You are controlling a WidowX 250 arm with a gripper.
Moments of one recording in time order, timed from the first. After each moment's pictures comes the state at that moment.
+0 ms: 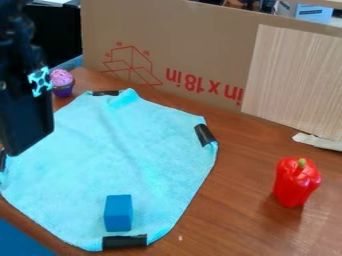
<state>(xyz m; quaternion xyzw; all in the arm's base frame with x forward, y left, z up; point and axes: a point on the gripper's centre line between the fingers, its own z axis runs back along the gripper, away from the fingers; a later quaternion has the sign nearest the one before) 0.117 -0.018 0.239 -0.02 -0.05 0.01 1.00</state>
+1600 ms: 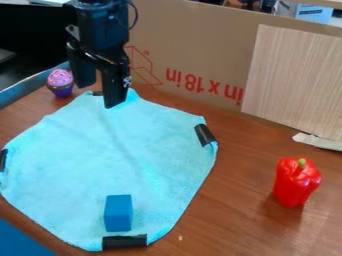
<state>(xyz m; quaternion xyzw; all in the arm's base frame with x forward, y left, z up) 0.287 0.080 0.148 0.06 -0.05 -0.09 0.99</state>
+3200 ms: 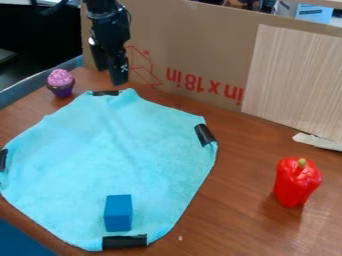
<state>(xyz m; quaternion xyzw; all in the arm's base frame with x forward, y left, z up) 0.399 0.172 0.097 0.06 -0.10 -0.19 0.97</state>
